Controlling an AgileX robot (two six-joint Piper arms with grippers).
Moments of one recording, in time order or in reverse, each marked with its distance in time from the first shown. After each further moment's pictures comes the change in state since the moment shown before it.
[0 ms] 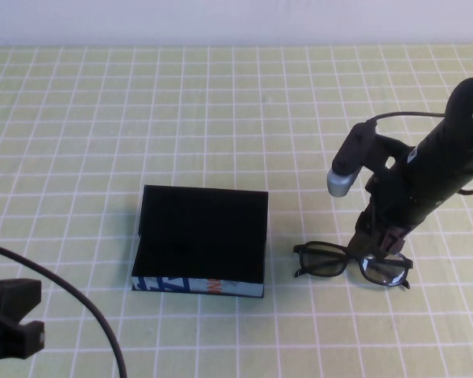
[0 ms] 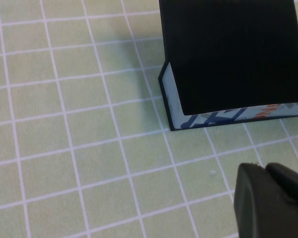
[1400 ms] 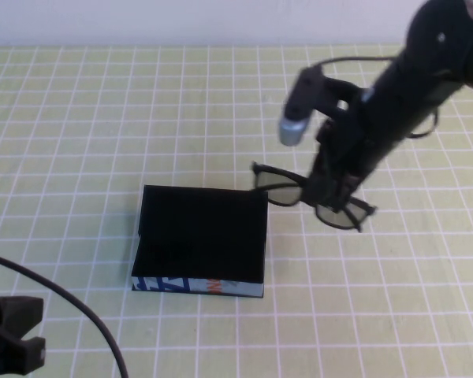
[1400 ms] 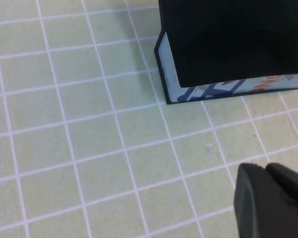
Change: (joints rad) right arm 0.081 0.083 -0.350 0.061 0.260 -0.036; left arm 0.000 0.000 0.000 0.000 0.068 0.000
